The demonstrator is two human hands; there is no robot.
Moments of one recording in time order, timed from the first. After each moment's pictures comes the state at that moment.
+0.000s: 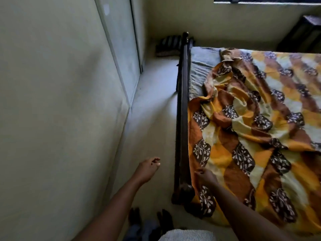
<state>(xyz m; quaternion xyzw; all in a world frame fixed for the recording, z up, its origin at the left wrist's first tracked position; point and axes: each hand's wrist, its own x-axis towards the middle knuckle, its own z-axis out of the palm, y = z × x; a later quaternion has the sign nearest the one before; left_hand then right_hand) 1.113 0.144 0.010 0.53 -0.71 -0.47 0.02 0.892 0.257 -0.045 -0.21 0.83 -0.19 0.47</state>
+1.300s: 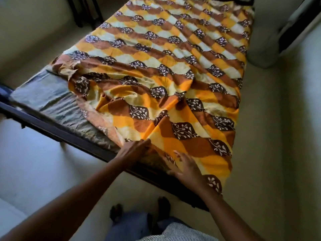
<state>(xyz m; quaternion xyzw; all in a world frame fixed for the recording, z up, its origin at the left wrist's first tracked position) 0.813 -0.065 0.017 -0.27 -0.94 -0.11 -0.18 0.912 0.157 0.011 0.06 0.91 -0.38 0.18</state>
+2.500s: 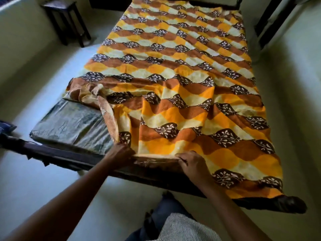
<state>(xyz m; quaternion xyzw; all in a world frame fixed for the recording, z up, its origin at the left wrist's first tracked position) 0.659 -0.345 0.016 -0.41 -0.90 0.01 -0.15 0.802 -0.099 0.035 0.05 0.96 -0.28 -0.06</state>
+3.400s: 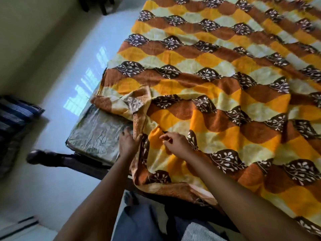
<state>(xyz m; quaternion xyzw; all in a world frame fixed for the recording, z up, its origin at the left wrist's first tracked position) 0.466 -0.458 -0.055 0.16 -0.92 -0.31 -0.19 0.506 -0.277 -0.016 0.08 0.89 -0.40 0.21</state>
